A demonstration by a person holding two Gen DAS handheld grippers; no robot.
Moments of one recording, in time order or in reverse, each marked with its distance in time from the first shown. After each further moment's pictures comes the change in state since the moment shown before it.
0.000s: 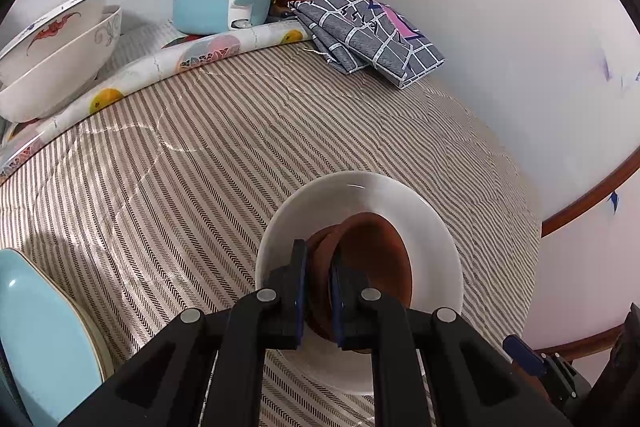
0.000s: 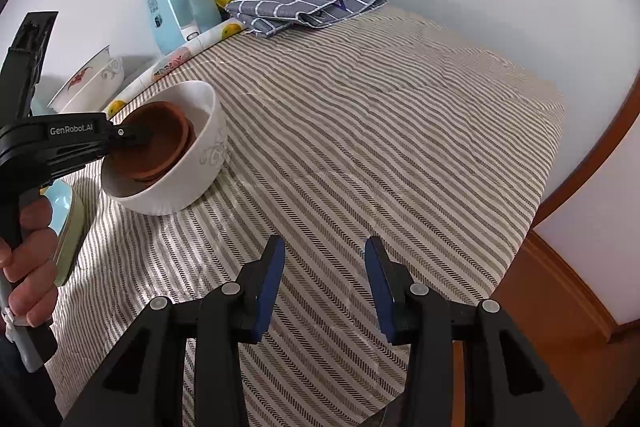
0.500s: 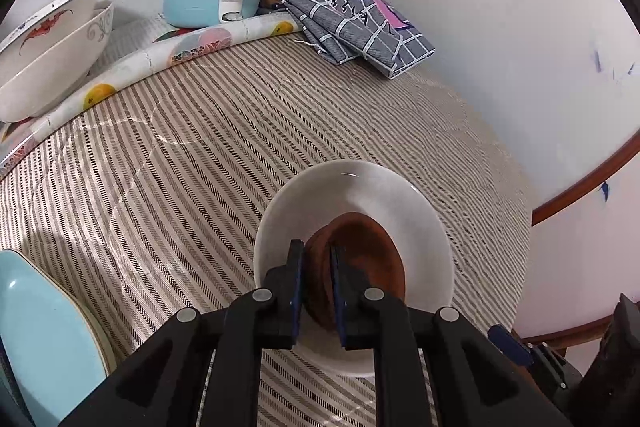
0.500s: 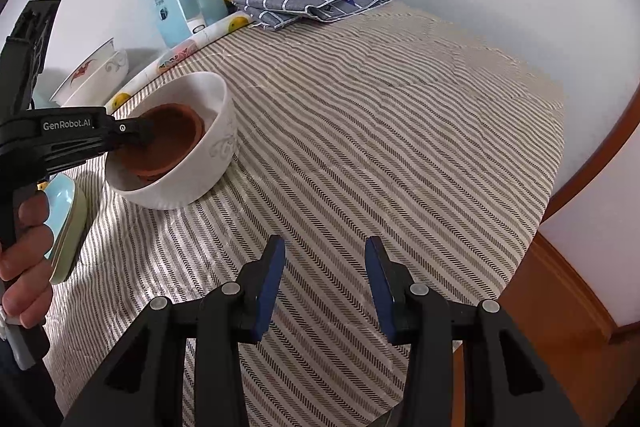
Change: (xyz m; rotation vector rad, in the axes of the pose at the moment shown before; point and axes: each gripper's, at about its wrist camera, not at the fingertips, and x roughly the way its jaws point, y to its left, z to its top) left arm -0.007 0.000 0.000 0.012 0.038 -0.041; right arm 0.001 0.011 -0.002 -0.029 0.016 0.017
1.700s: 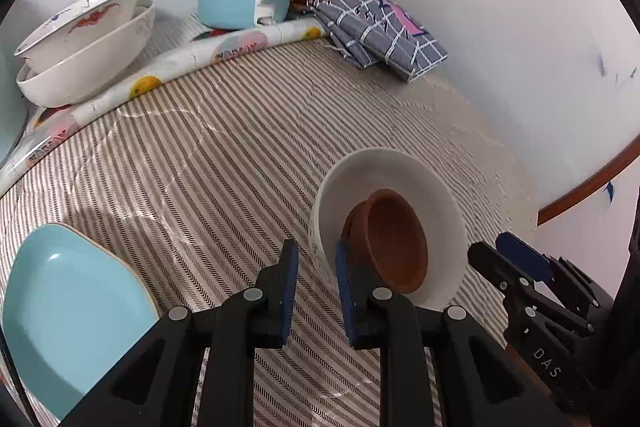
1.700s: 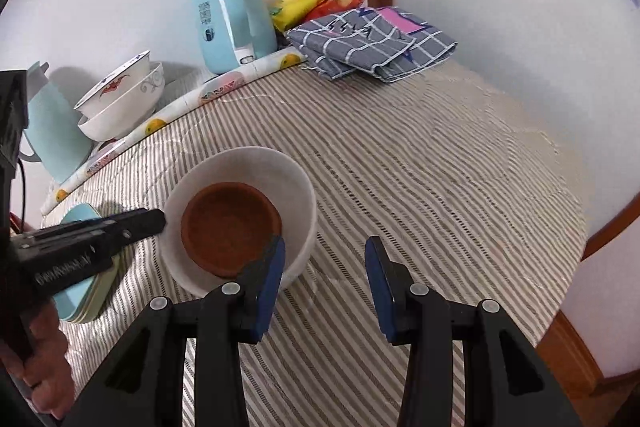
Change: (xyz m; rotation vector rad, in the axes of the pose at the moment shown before) left arm -0.025 0.023 -0.013 -0.020 0.003 0.054; right arm -0.002 0.059 0.066 -0.125 -0.055 0.034
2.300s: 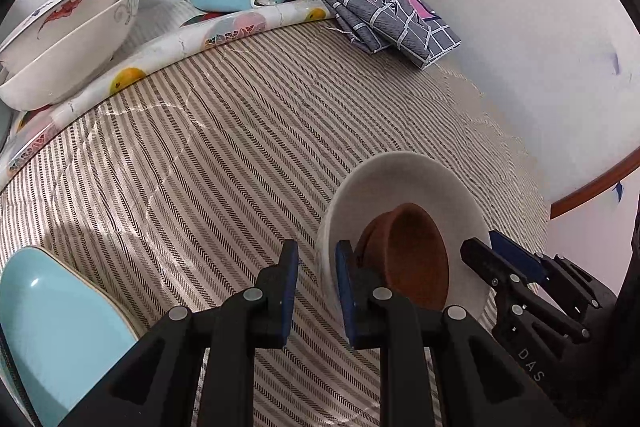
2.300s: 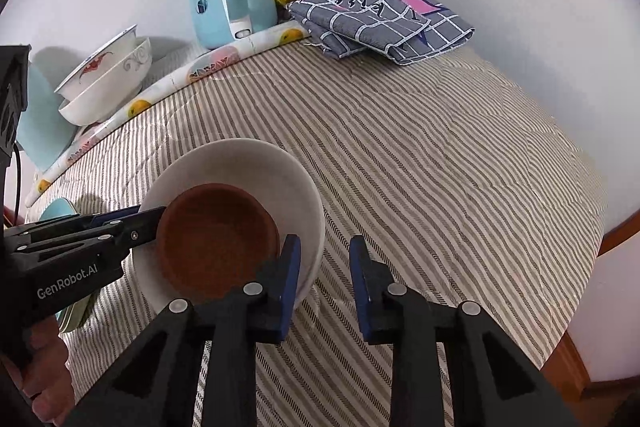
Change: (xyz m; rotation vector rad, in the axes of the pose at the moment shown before) left arm 0.029 0.003 0.016 0.000 0.058 0.008; right arm 0.036 0.010 0.013 -0.032 0.074 -0.039
